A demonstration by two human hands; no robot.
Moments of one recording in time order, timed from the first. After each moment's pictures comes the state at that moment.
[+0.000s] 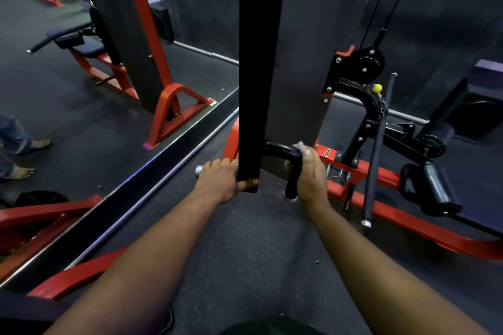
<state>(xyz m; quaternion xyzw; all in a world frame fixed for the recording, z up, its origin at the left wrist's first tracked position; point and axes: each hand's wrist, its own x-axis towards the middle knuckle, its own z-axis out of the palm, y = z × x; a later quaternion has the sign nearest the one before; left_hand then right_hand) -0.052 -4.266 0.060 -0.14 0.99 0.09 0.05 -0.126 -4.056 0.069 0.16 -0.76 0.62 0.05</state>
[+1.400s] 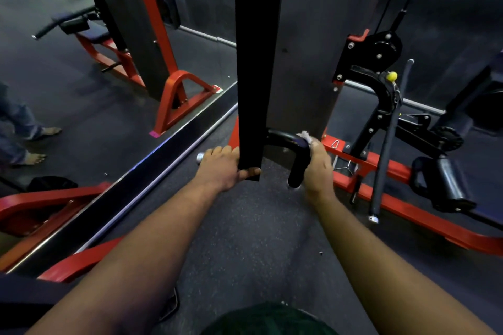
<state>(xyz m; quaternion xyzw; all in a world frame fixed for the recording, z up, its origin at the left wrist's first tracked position) -0.067 -4.271 0.061 -0.14 0.99 0.09 0.04 -0.150 -4.058 0.063 0.06 -0.70 0.71 -0.05</state>
